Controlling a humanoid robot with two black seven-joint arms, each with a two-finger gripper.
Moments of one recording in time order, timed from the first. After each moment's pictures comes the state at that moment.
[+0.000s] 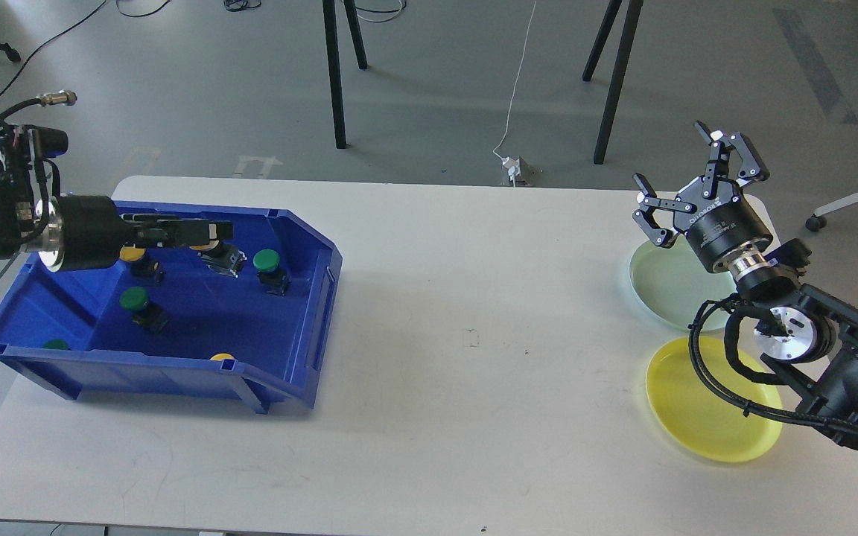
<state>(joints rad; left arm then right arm) -0.95 0.97 -0.29 -1.18 1.33 -0.49 -0.49 0.68 -0.40 0.52 0.72 0.12 0.49 0.49</state>
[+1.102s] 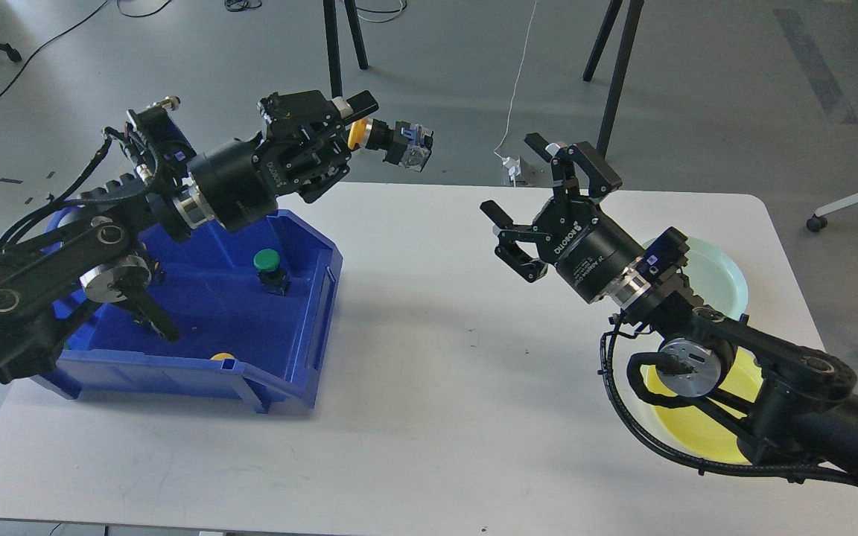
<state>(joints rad) -0.81 0.54 -0.55 -1.16 0.67 -0.49 -0.49 0.64 -0.33 0.48 1.26 -0.22 0.20 0.49</state>
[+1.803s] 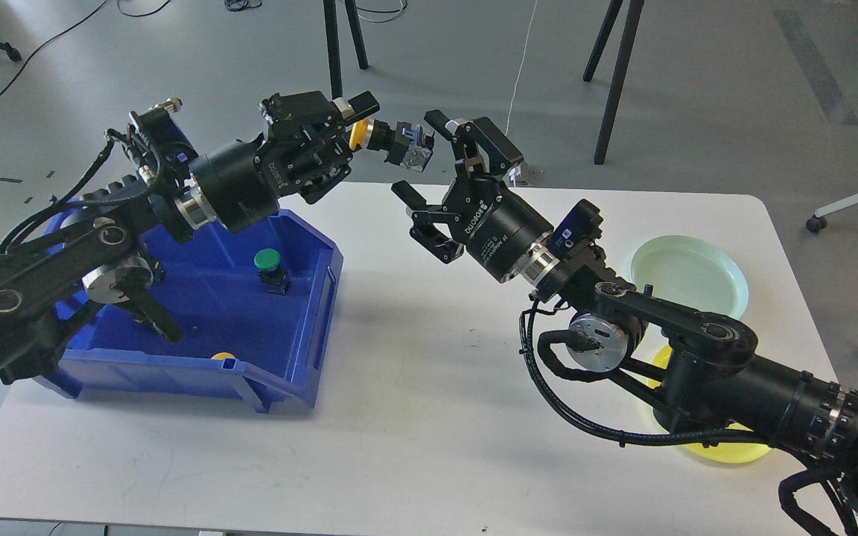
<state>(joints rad) -0.81 0.54 -0.55 -1.16 0.67 -0.49 -0.49 0.81 -0.15 0.39 1.18 -0.23 0.10 0.49</state>
